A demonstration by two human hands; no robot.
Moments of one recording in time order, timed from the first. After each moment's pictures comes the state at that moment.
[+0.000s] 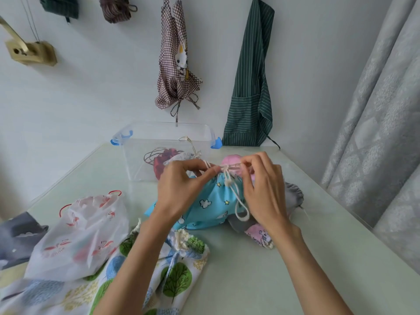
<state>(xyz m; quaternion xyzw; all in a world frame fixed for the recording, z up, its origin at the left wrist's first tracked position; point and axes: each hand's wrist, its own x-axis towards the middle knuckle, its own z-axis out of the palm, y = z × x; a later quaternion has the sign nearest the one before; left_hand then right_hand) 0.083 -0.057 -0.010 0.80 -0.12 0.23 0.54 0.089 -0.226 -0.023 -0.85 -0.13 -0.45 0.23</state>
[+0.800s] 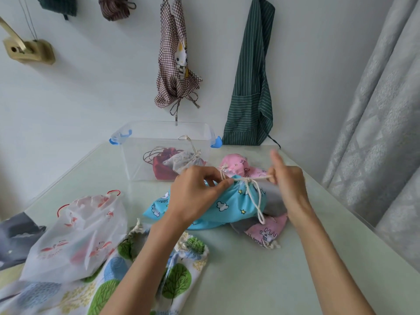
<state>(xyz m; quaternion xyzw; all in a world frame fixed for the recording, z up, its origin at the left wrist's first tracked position) 0.081 -0.078 -0.012 0.87 -0.14 0.20 0.44 0.093 -0.262 -0.005 -0.80 0.05 -0.24 0.55</state>
